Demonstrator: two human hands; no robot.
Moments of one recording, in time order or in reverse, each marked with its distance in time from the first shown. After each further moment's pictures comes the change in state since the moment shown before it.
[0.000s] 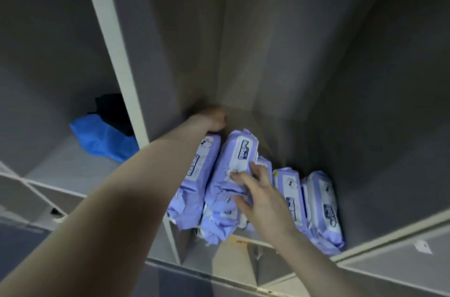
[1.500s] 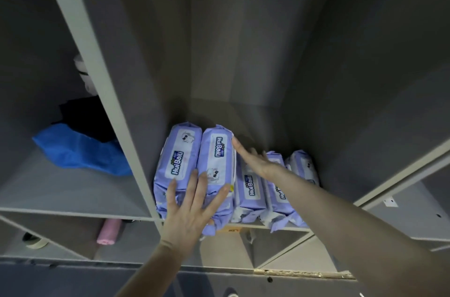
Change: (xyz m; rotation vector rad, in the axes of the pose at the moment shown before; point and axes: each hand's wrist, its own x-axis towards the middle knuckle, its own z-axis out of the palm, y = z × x) left_hand -0.162 -0.024 0.192 0.672 0.862 0.255; right_hand 0.070 0.051 0.005 0.459 -0.373 0.604
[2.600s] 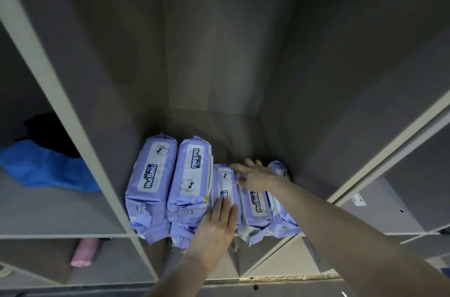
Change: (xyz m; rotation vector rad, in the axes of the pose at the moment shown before) left_hand 0.044 0.084 -0.022 -0.604 -0.467 0.191; right_hand -0.001 0.047 -0.041 -0.842 0.011 -0.054
